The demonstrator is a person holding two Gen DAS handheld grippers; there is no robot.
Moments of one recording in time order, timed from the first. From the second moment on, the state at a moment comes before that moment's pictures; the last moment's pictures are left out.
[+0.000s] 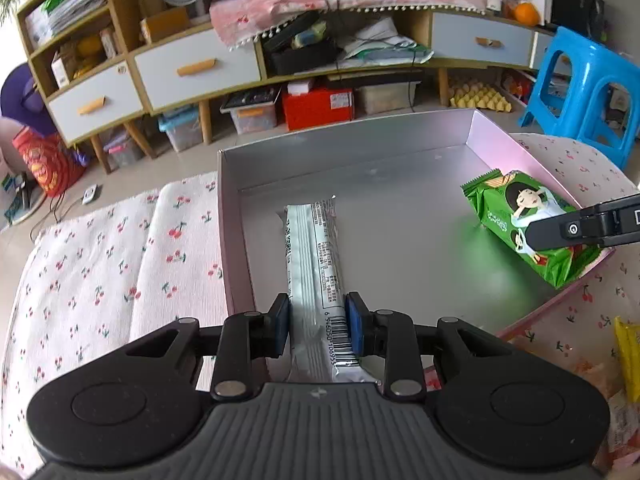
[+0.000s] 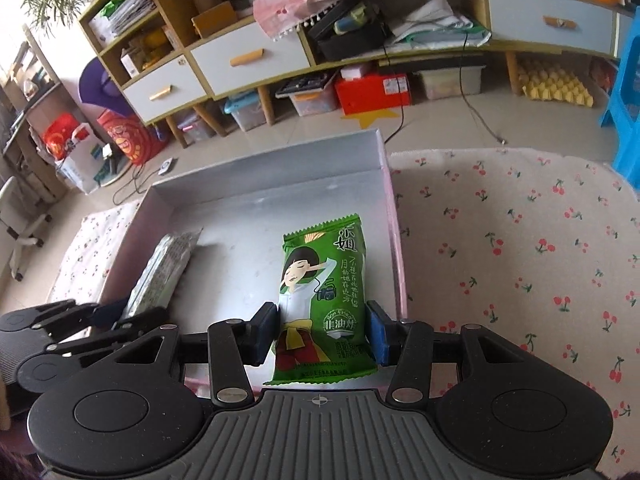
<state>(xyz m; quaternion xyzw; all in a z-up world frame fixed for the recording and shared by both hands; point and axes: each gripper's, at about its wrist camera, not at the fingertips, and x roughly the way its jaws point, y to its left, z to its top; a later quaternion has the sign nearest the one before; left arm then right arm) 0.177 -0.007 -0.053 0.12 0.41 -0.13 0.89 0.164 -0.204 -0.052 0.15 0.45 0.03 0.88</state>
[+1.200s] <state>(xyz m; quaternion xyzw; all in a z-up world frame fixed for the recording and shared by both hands) 0.095 0.001 0.005 0.09 0.43 -0.10 0.89 0.061 -0.187 0.023 0.11 0.43 0.02 0.90</state>
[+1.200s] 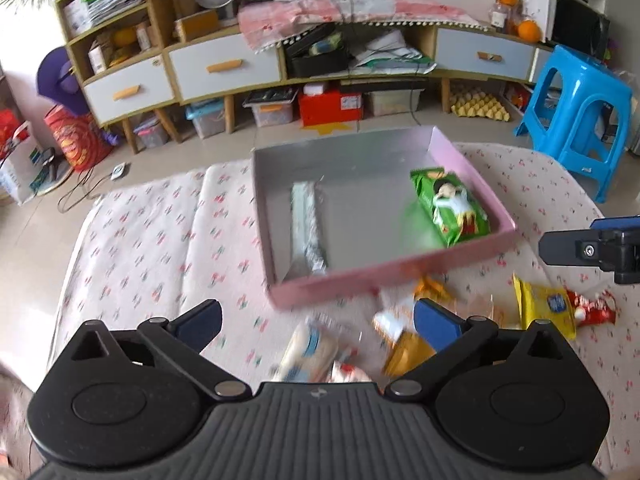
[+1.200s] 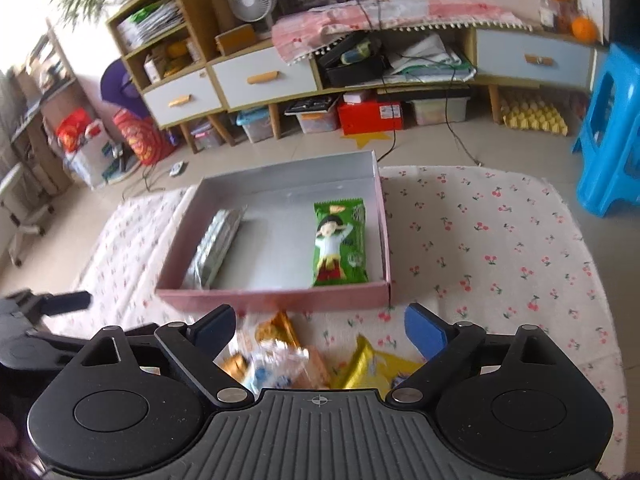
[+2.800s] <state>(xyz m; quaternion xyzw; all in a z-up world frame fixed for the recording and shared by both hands) 0.017 0.034 -0.090 0.06 0.43 -0.15 0.89 -0.013 -0.154 -0.076 -0.03 0.50 0.08 0.86</state>
